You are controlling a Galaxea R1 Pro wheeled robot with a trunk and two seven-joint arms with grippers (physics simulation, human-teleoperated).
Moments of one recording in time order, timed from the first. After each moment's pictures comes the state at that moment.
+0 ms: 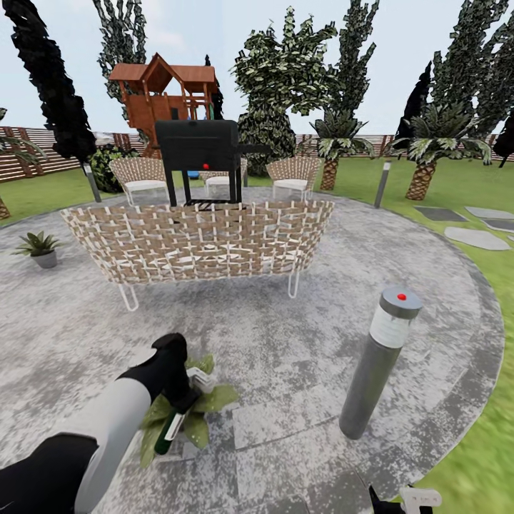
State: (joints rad) left arm -0.92 -0.04 -0.12 -0.49 -1.16 1.01 -1.20; right arm -0.33 -0.10 -0.78 -0.19 0.62 -0.63 0.17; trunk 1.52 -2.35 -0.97
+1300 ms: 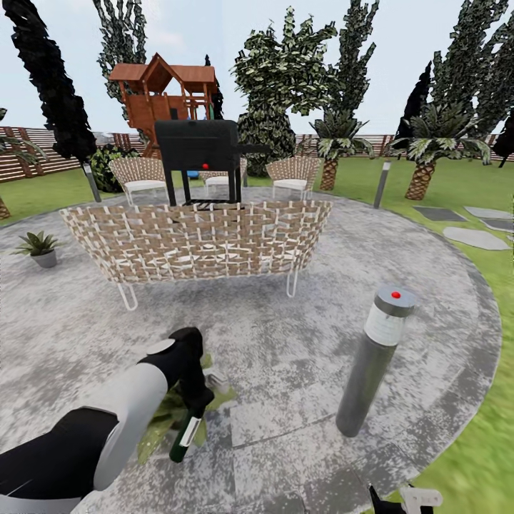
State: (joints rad) left arm -1.02 -0.11 -0.14 -0.34 -1.20 1.00 -1.33; right arm -0.33 -0.10 -0.78 -0.19 0.62 -0.63 0.17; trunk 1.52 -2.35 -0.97
